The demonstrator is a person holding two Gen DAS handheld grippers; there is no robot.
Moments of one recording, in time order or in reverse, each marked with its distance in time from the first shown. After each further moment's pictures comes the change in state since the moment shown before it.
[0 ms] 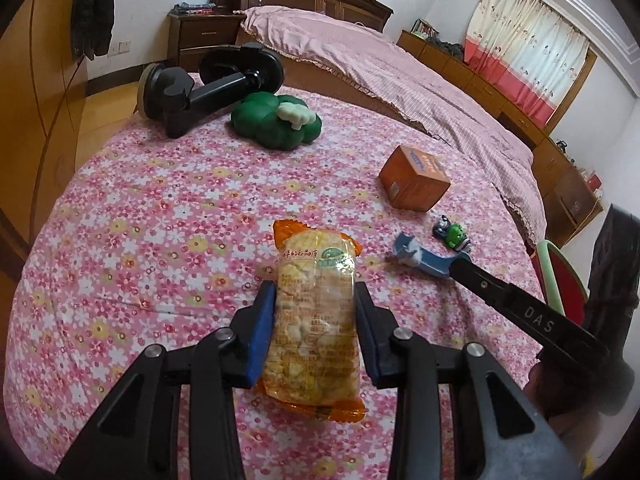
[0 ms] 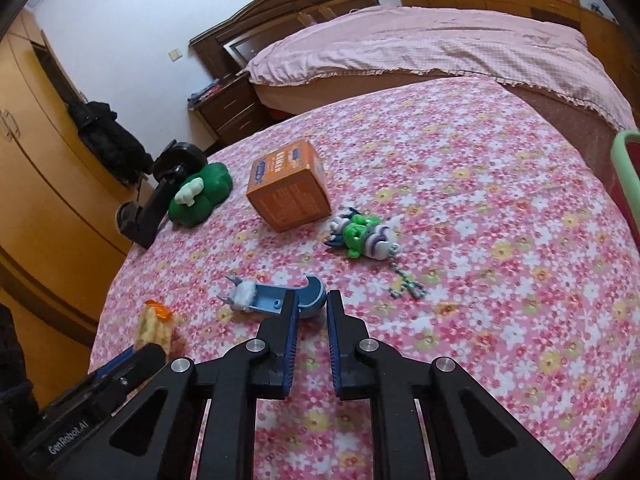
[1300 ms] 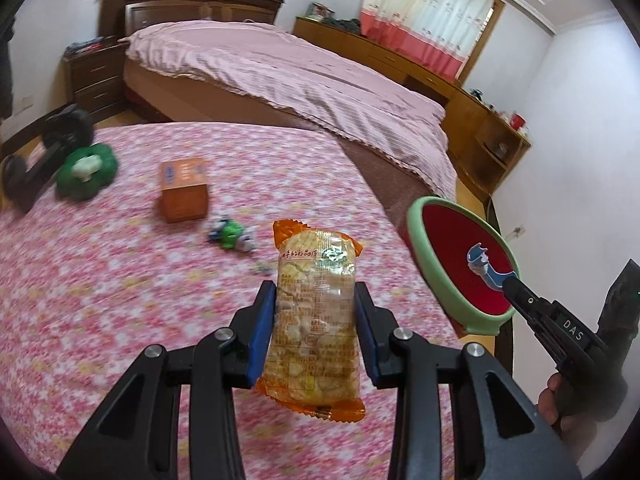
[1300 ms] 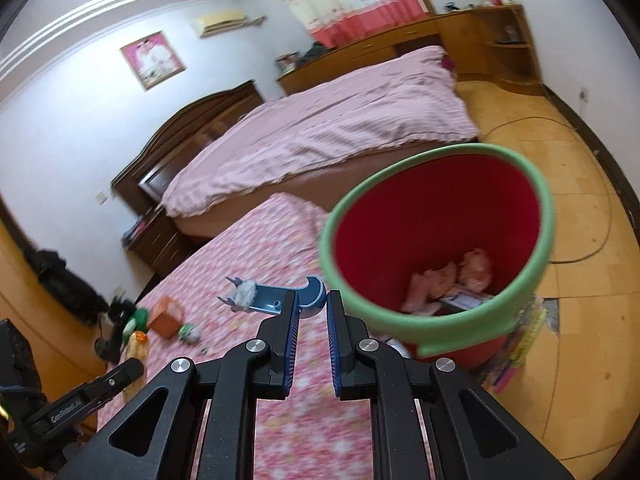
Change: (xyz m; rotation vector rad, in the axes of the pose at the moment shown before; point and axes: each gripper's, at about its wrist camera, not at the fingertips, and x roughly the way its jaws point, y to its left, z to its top) left arm -0.004 -0.175 -0.005 0.262 0.039 -0.246; right arm -0.197 -0.164 -0.030 0.343 -0.374 -0.221
